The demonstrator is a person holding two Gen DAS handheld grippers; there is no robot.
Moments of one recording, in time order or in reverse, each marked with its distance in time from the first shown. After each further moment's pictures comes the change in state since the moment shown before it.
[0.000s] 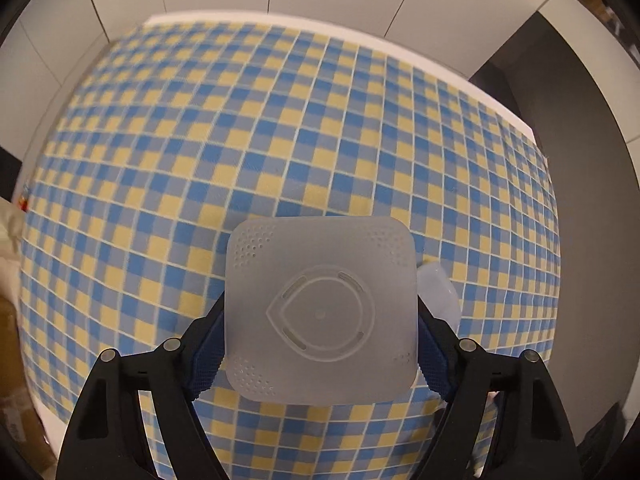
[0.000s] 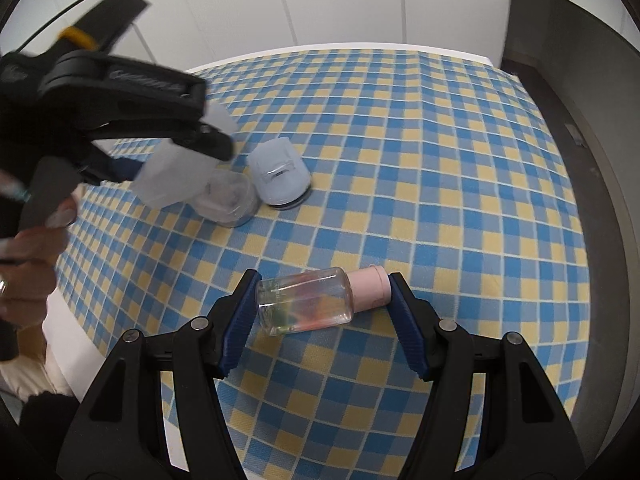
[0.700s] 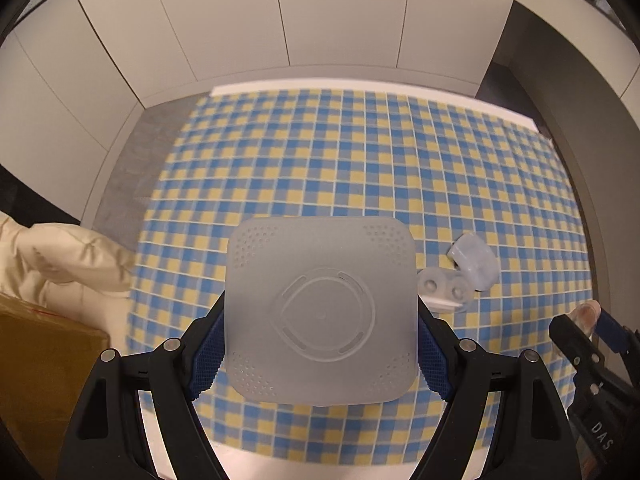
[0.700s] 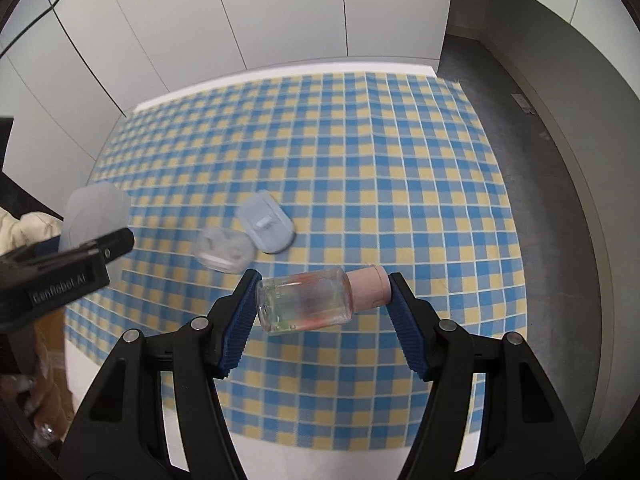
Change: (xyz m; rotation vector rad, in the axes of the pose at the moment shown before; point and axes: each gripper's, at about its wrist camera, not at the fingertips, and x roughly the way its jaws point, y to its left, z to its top) left arm -0.094 0.024 -0.026 0.141 -0.159 0.193; right arm -0.059 -0.008 0.104 0.149 0.068 -0.153
